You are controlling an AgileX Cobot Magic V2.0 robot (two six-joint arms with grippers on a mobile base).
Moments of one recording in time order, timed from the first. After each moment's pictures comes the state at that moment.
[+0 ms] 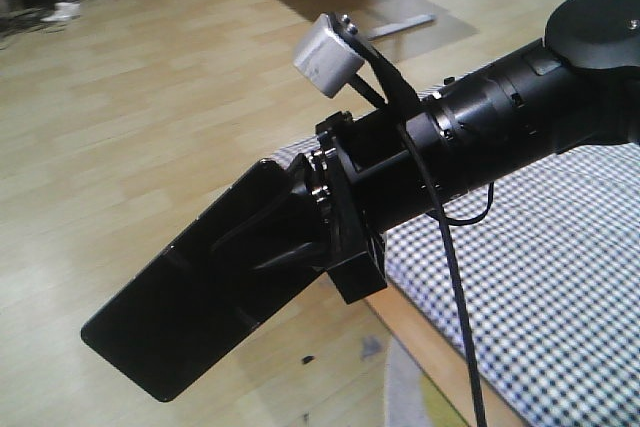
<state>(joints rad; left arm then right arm) -0.03 -0.02 0.03 -0.03 0.17 0.15 0.51 1.50 -1.31 1.11 1.22 -1.08</state>
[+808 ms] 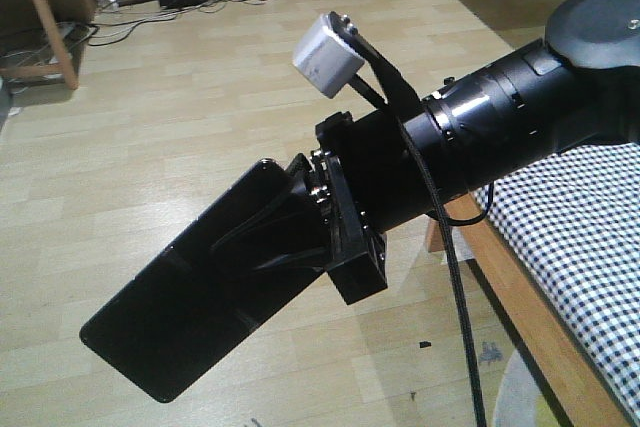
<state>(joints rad) -0.03 -0.02 0.03 -0.03 0.17 0.15 0.51 1.50 -1.31 1.11 1.22 -1.08</state>
